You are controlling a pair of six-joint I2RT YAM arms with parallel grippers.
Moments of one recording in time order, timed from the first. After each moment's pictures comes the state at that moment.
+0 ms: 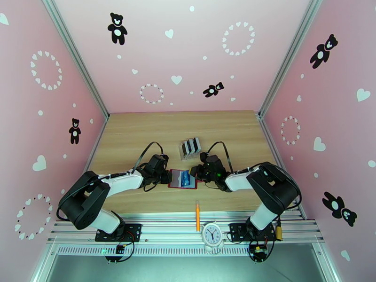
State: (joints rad) left arm -0.62 1.53 0.63 -0.12 0.16 -0.55; right arm 0.63 1.68 0.51 0.56 -0.41 1.02
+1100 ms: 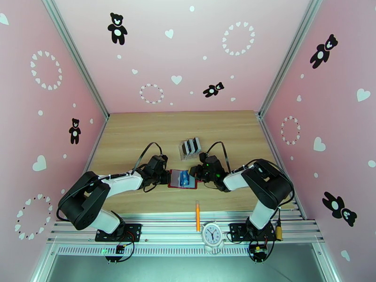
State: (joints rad) left arm -0.62 1.52 0.61 -0.08 0.15 -0.57; right arm 0.63 1.75 0.51 0.64 -0.41 1.03
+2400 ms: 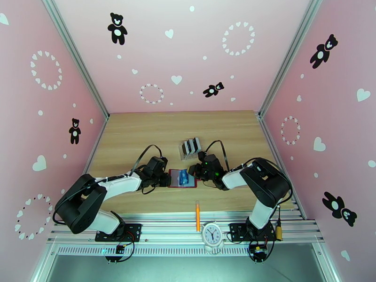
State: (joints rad) left arm -0.62 1.49 0.60 -0.15 0.20 -0.59; right arm 0.63 1.76 0.55 0.61 -0.41 1.01
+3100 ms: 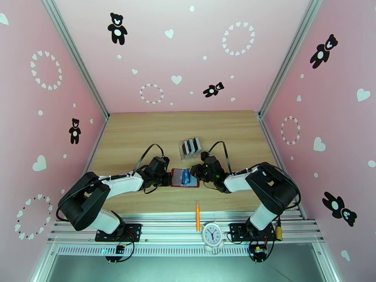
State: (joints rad) left arm -0.65 1.52 0.60 -0.08 0.20 -0.60; right arm 0.68 1.66 0.51 0.57 -0.23 1.03
